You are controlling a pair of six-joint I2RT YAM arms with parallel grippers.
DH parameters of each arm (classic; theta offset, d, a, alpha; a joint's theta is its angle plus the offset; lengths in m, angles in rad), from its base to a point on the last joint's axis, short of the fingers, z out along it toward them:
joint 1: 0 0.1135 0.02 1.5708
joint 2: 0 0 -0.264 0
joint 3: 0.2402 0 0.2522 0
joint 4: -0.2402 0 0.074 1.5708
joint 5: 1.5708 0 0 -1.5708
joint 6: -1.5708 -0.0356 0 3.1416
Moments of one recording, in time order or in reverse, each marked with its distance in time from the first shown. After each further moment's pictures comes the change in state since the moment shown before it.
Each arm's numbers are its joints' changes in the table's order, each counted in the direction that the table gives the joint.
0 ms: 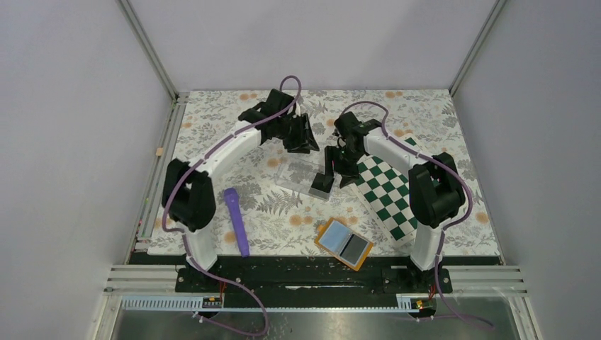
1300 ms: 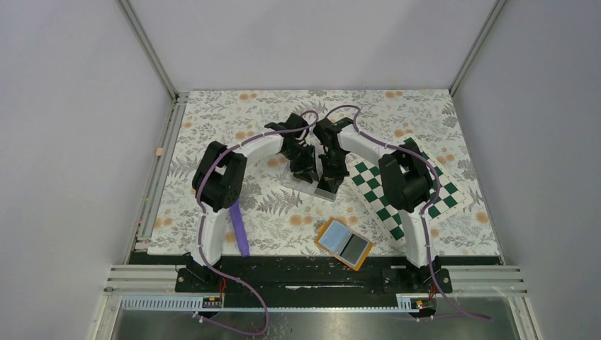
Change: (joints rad) left arm -0.010 -0.364 0.051 -0.121 0.087 -0.115; right arm 0.092 -0.272 0.260 -0.213 0.208 0.056
